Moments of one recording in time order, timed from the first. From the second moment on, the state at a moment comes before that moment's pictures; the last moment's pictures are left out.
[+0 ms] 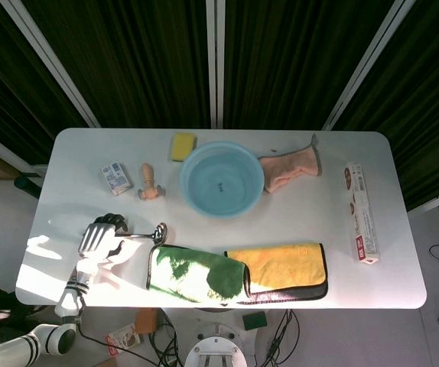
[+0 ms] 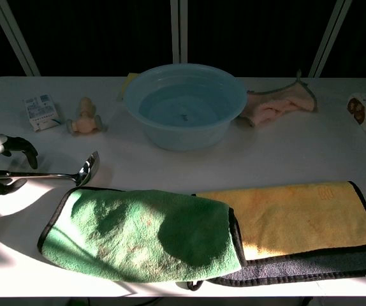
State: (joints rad) left arm -0.37 -1.71 -0.07 -1.11 1.32 1.09 0.08; right arm -0.06 -0.95 0.10 -1.61 -1.48 1.60 0.41
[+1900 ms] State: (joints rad) left arm -0.36 -1.60 -0.09 -1.27 1.40 1.18 -0.10; right arm -0.05 -0.94 0.09 -1.61 -1.49 1.58 0.40
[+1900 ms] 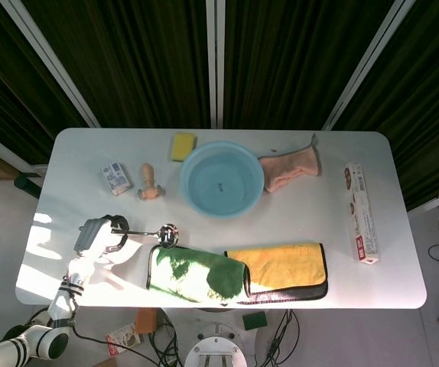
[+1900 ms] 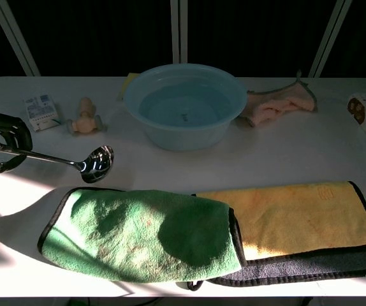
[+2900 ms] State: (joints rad) left arm -0.47 -1.47 -0.13 -1.43 1.44 1.13 0.01; right arm -0.05 -0.94 0.09 -1.61 -1.48 1.58 0.41
